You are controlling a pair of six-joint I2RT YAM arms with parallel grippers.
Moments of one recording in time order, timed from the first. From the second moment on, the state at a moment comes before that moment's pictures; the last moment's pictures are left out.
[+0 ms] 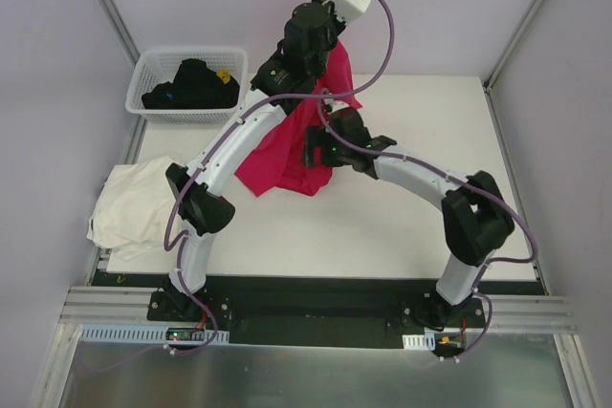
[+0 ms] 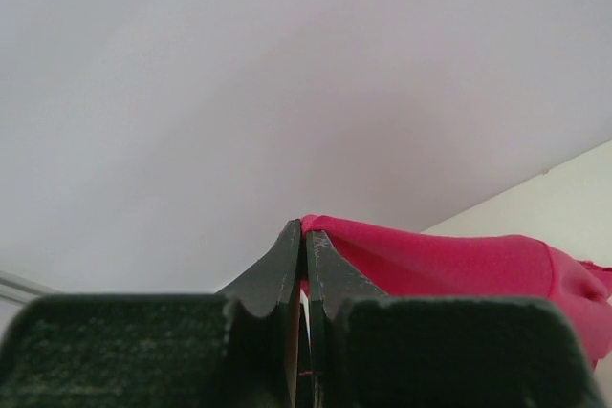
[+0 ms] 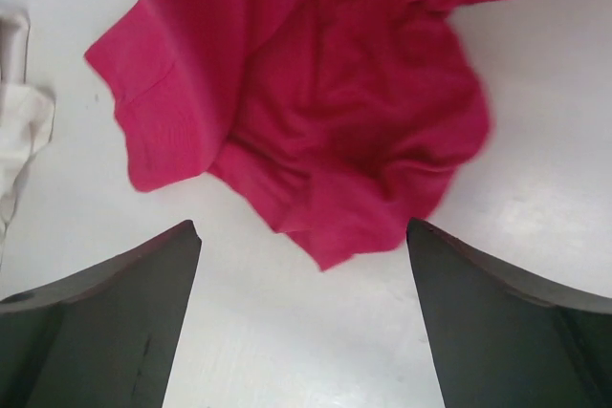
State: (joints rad) left arm -0.73 2.08 2.45 -0.32 -0.54 0.62; right arm 0.63 1.70 1.25 -0.25 -0.01 0.46
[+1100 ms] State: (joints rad) left arm -0.73 2.03 2.34 -0.29 -0.55 0.62; right arm 0.97 2.25 1.78 -0.32 -0.13 0.45
